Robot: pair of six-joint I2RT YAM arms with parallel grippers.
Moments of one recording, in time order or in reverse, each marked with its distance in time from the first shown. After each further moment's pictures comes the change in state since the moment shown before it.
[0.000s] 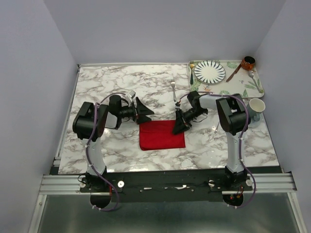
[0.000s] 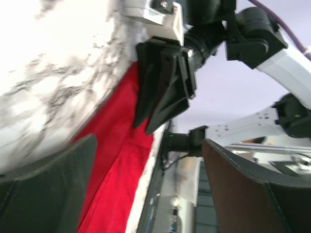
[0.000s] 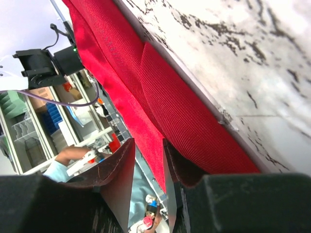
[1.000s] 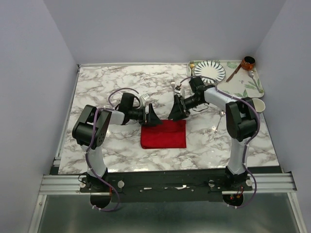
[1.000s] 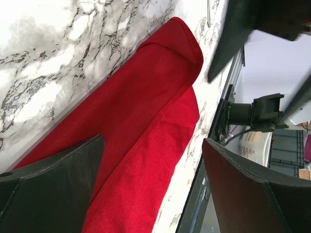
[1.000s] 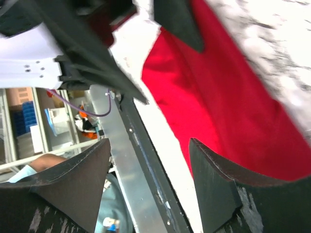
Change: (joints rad) left arm -0.136 -0.156 0.108 -0.663 -0.134 0.608; right arm 0.001 -0.189 0.084 0.061 -0.082 0.026
